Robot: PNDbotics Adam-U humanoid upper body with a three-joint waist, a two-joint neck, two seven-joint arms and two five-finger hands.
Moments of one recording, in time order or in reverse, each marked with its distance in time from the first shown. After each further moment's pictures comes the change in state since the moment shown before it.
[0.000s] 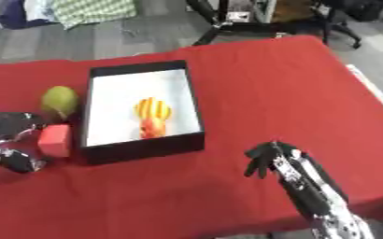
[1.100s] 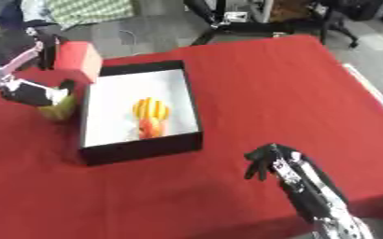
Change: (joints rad) left arm -0.282 -0.047 -0.027 -0.181 0.241 0.121 0.054; right arm 0.004 -0.002 0.006 0.000 -0.001 0.003 0.005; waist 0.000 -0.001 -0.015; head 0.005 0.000
